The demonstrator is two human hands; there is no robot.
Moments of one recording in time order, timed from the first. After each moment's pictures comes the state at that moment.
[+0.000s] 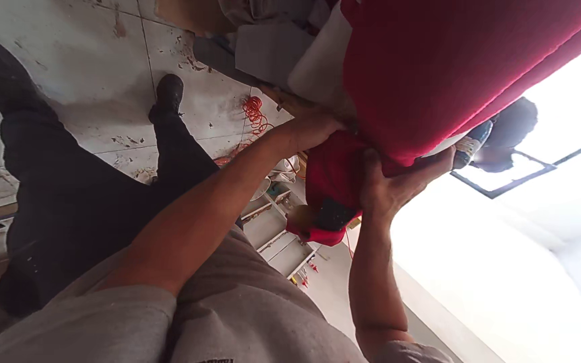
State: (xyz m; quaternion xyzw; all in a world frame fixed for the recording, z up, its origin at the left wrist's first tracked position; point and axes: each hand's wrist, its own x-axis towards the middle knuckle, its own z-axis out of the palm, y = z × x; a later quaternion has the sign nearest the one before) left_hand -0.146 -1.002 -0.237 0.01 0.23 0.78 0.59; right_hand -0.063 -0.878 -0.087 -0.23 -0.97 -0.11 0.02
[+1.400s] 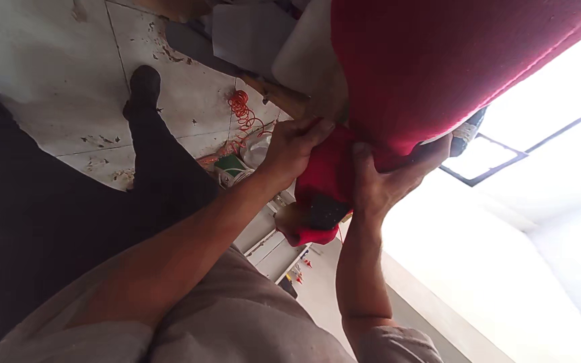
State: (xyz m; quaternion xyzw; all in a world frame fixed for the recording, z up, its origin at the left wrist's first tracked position) left_hand -0.075 -0.981 -0.212 -0.26 0.10 0.86 0.43; right_hand -0.056 -0.876 -0.086 -0.22 -0.97 -0.09 0.02
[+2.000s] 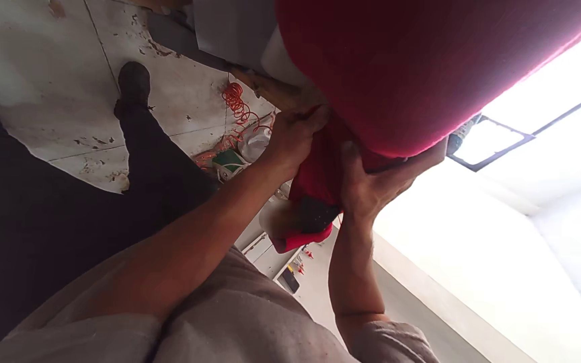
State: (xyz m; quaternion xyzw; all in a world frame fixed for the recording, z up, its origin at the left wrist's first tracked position) left_hand -0.104 -0.961 -0.201 -0.30 0.14 0.80 0.50; right_hand -0.058 -0.880 -0.087 -0.22 -0.97 -0.11 0.03
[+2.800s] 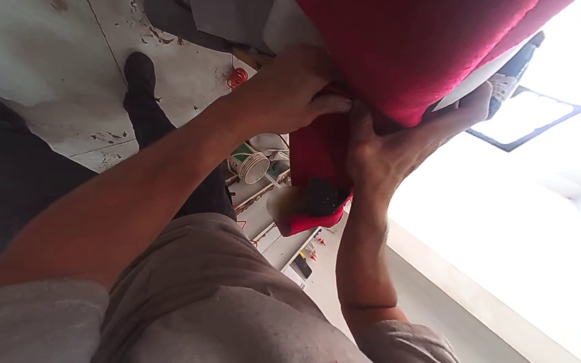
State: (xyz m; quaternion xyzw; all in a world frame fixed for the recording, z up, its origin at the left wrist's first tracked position) left_hand -0.107 -0.929 -0.302 0.35 0.50 0.79 0.11; right_hand -0.072 -0.885 -0.095 -0.22 -0.97 -0.14 0.03
